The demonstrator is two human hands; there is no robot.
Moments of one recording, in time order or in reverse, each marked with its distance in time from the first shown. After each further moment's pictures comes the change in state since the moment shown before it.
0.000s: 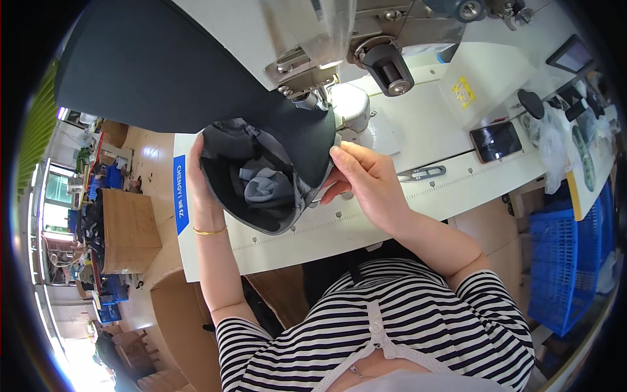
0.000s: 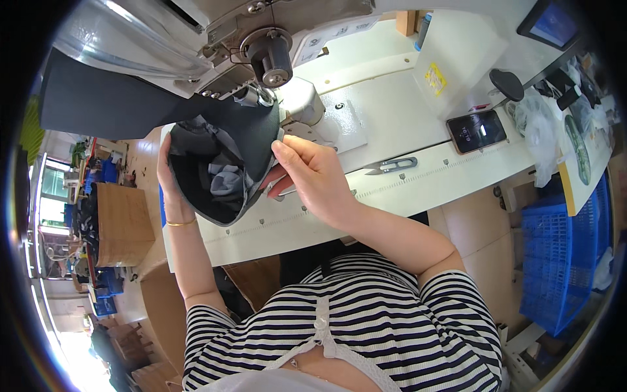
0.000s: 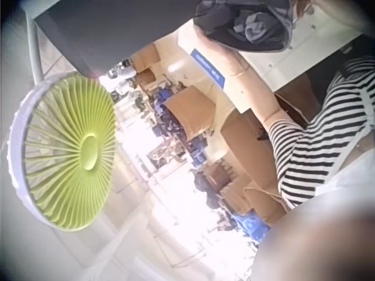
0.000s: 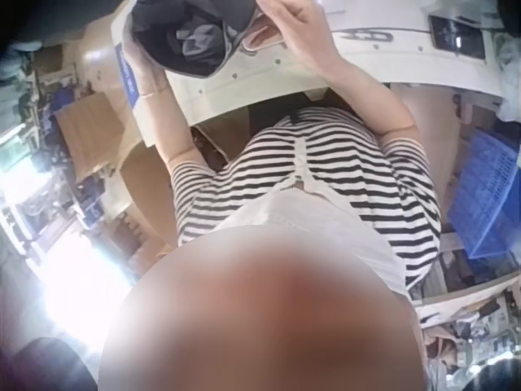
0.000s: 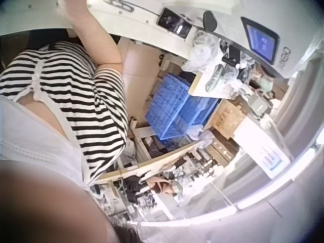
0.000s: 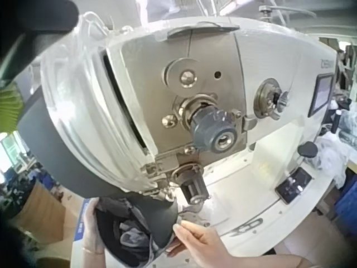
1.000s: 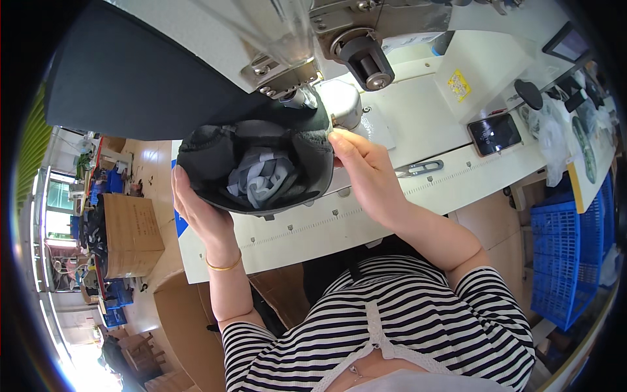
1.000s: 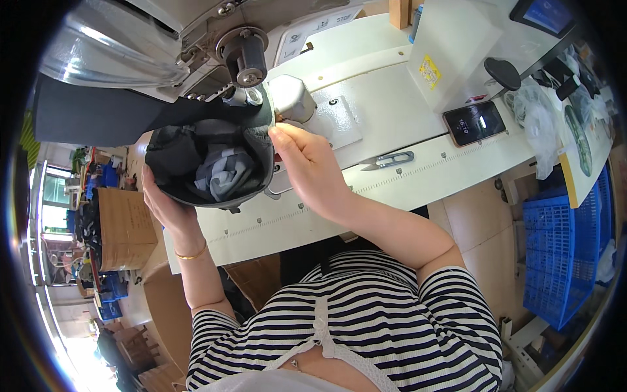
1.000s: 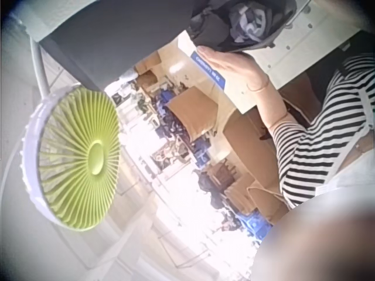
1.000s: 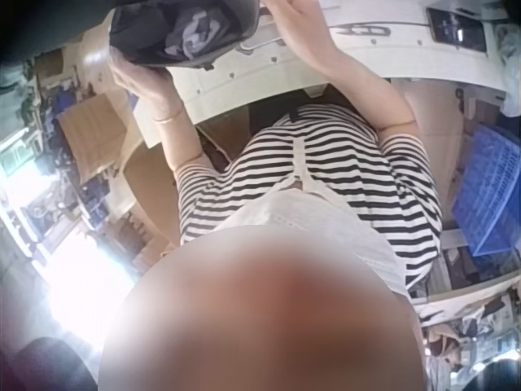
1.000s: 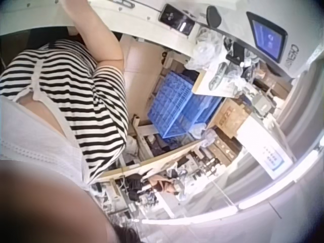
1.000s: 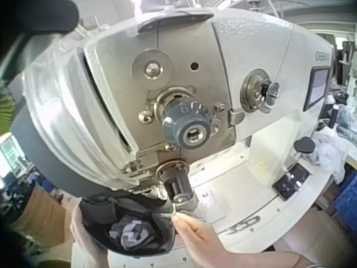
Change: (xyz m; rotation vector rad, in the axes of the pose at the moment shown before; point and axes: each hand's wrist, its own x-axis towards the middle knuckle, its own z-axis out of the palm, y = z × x) left_hand -0.041 -0.018 0.037 0.418 0.367 0.605; right_hand 0.007 0.004 -0.009 -0.224 0.098 -0.105
